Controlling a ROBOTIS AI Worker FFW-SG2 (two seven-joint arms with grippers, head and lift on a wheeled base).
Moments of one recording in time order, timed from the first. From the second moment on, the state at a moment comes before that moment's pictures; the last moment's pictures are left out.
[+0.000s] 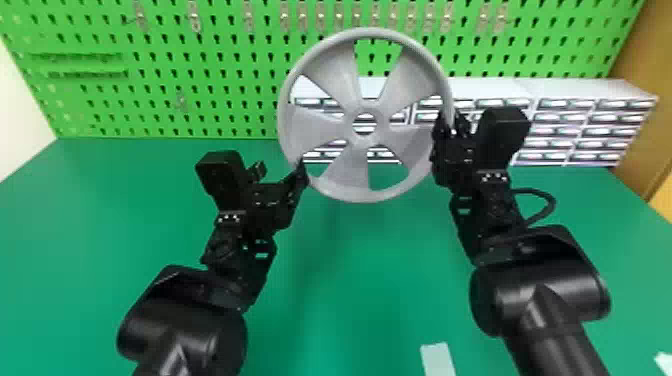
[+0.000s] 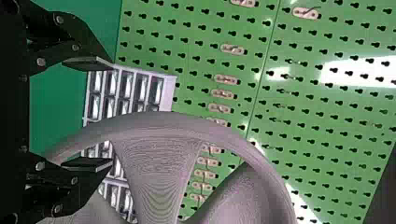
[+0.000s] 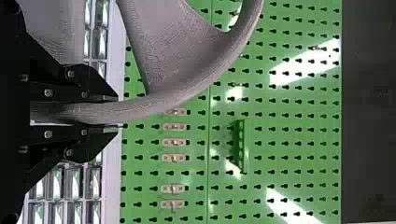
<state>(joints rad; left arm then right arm) -0.15 0.10 -0.27 -1.66 0.33 0.11 0.15 -0.31 -0.02 0.17 -1.54 -0.04 0.04 -0.14</state>
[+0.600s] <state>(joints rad) -0.20 0.10 -0.29 -1.57 0.33 0.05 0.15 -0.30 -0.03 0.18 -1.55 -0.04 0.03 -0.14</state>
